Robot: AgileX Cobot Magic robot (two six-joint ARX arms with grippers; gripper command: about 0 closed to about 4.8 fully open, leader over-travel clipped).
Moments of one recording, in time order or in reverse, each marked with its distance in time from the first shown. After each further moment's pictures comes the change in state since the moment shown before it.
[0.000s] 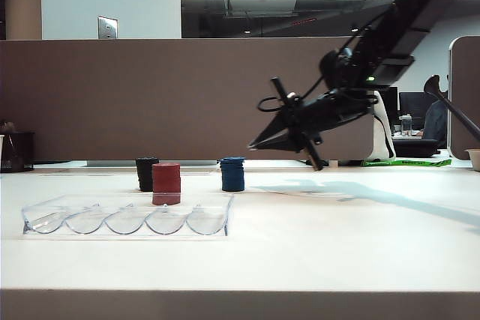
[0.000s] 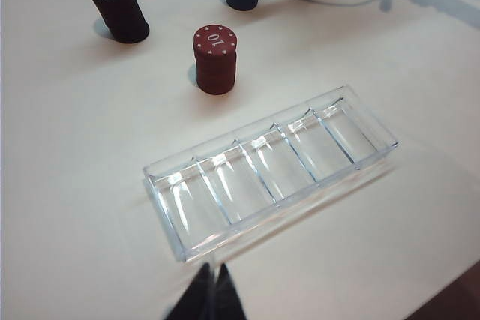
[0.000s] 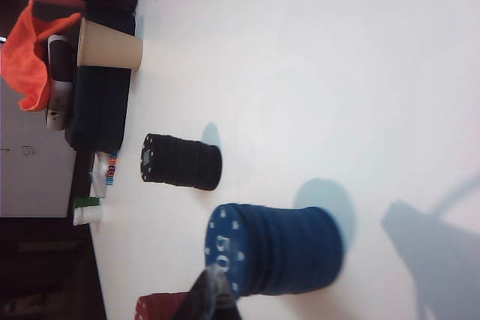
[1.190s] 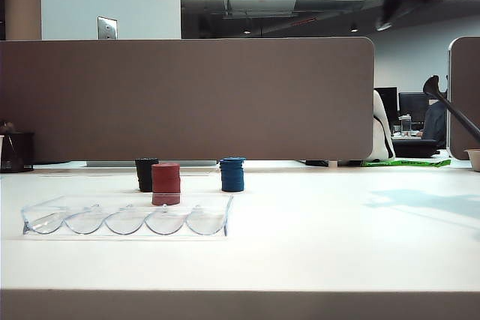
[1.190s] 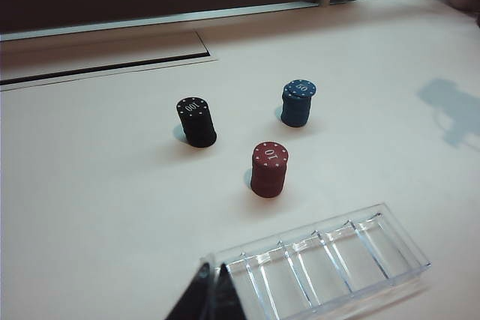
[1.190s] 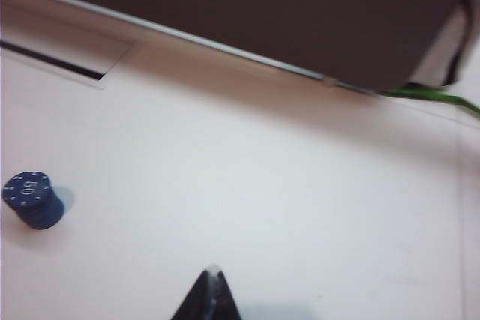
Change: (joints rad) left arm 0.000 -0.134 0.000 0.164 -0.114 -0.163; right arm -0.071 -0.919 -0.579 -0.140 0.784 -0.835
